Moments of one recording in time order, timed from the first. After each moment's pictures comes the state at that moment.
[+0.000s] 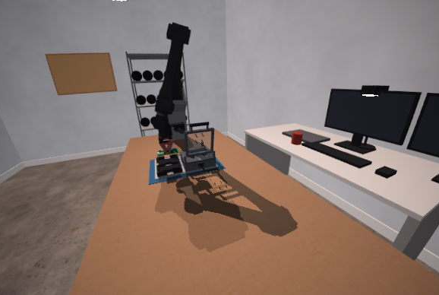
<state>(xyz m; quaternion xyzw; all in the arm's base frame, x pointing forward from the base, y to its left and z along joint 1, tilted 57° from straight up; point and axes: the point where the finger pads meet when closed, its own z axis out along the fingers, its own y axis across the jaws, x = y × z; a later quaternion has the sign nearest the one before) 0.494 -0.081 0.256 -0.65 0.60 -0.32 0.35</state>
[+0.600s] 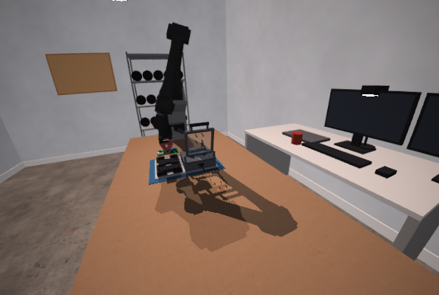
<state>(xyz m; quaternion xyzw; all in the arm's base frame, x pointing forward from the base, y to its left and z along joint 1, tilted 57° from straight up) 0.494 -0.081 0.256 -0.65 0.60 -0.32 0.35</state>
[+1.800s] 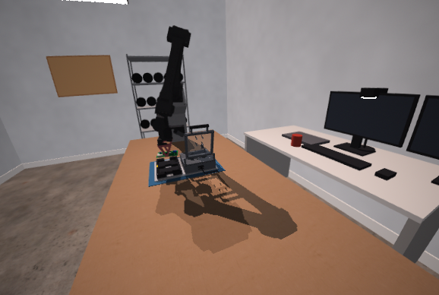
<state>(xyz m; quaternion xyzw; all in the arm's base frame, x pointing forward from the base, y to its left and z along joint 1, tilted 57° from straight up) 0.494 -0.081 0.256 -0.60 0.64 -0.29 0.37</state>
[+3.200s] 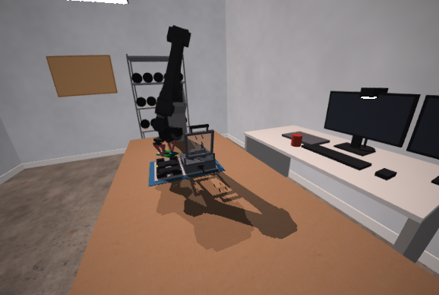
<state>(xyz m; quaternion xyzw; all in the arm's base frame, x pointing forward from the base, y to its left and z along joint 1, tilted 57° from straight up) 0.494 -0.081 0.256 -0.37 0.80 -0.16 0.44</state>
